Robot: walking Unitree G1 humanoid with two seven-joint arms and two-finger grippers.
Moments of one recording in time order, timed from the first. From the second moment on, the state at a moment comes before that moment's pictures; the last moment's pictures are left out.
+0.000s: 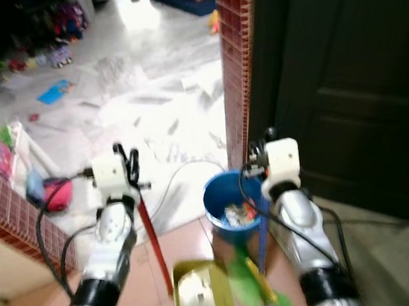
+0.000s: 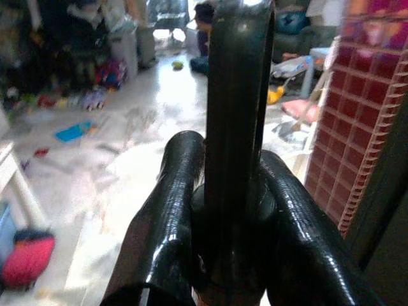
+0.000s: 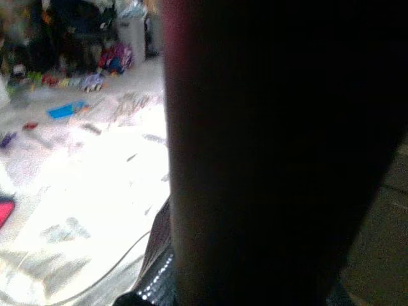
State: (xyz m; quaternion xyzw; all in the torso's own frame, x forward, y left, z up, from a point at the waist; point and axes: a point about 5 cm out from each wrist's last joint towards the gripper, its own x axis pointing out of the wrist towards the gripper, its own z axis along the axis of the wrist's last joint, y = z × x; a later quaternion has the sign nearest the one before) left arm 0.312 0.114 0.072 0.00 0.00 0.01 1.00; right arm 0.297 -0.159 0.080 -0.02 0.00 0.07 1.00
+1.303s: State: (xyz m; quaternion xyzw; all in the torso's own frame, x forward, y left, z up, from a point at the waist) left arm 0.308 0.131 0.060 0.01 0.02 0.02 1.00; right arm 0.299 -0.158 0.084 -0.02 -0.02 0.07 1.00
